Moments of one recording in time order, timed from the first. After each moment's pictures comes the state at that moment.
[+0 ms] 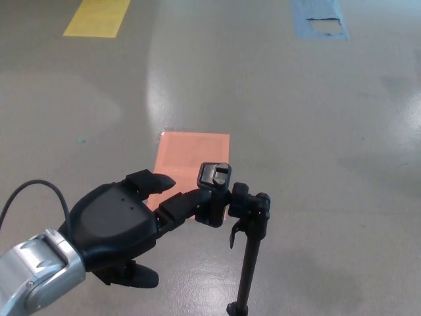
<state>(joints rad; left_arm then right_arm) -0.24 0.72 -0.35 -0.04 0.92 -0.41 -0.11 -0.34 -0.46 0.15 1.31 -0.27 -0.13 0.24</state>
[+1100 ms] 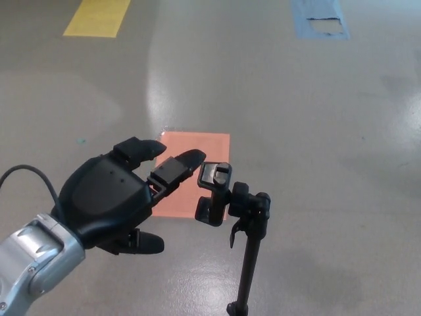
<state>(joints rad) -0.26 0.66 -0.29 -0.02 0.96 -0.35 0.02 -0.35 -0.46 0.15 1.31 -0.27 -0.12 0.24</state>
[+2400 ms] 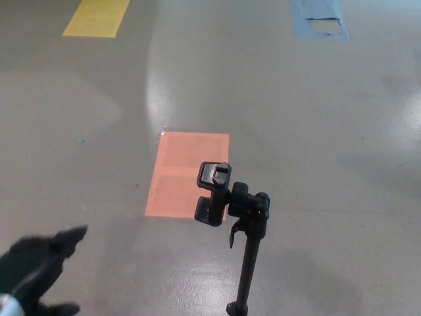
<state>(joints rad) -0.16 0.59 -0.20 0.65 0.75 -0.27 0.11 -0.29 -0.45 0.15 1.31 -0.27 -0.13 0.24</state>
